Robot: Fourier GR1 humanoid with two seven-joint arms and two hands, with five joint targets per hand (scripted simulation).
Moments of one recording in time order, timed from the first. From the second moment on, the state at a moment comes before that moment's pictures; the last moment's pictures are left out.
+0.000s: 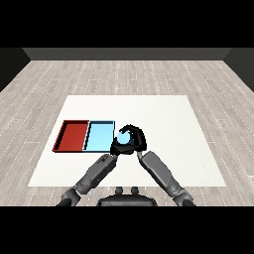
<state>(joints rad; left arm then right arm) -0.47 0.01 -0.59 -1.01 0.62 0.36 -0.45 -0.45 -0.01 0.50 -1.40 -0.25 -0.50 -0.21</state>
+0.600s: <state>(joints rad) -0.52 0.01 -0.63 -0.94 0.70 0.40 -0.61 -0.45 -0.03 0.50 -1.43 -0.27 -0.45 -0.17</state>
